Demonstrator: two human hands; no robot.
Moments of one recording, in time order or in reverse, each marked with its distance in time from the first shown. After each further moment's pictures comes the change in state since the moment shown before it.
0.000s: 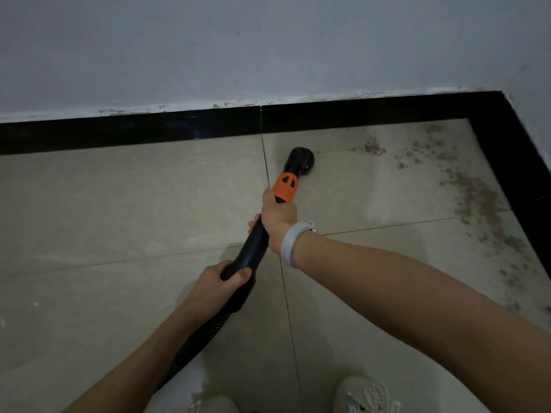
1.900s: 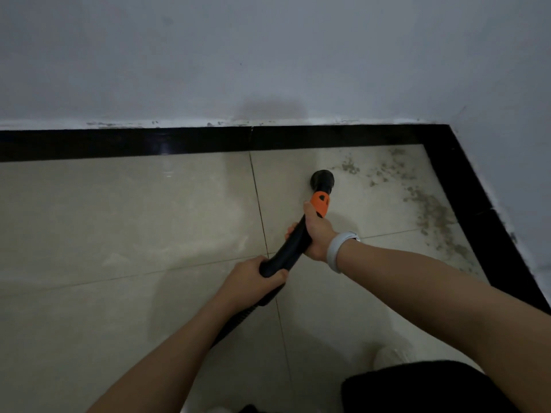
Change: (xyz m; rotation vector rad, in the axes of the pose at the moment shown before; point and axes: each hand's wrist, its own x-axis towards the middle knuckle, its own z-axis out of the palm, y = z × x) left_hand 0.027 0.035 0.024 0.270 -0.193 0.180; right_hand 0.000 -0.027 -0.064 0.146 0.111 0.025
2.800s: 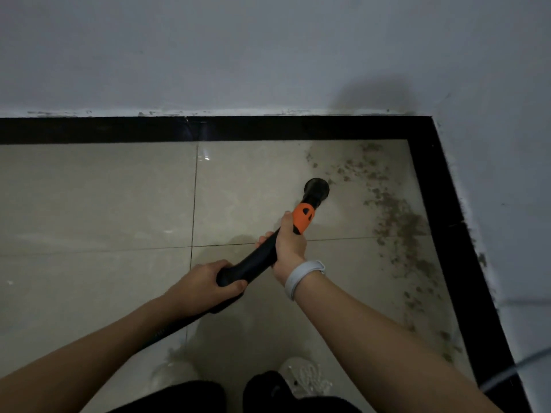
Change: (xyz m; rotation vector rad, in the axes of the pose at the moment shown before) left_hand 0.018 0.090 0.104 0.325 0.018 -0.119; right_hand 0.032 -0.042 -0.130 0.137 -0.050 0.109
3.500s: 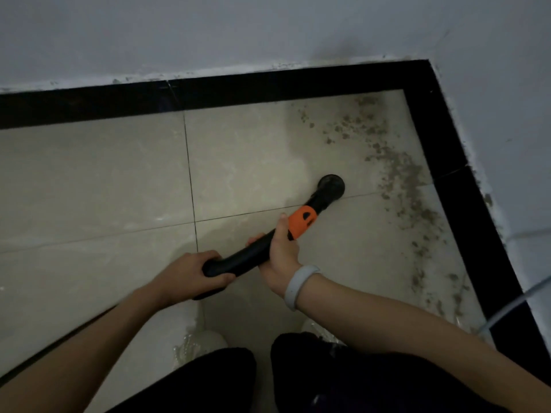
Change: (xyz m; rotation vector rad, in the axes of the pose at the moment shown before) left_hand -0.009 -0.070 -0.002 0.052 -0.108 0.054; right_hand -0.024 0.079 -0.010 0.199 0.009 0.024
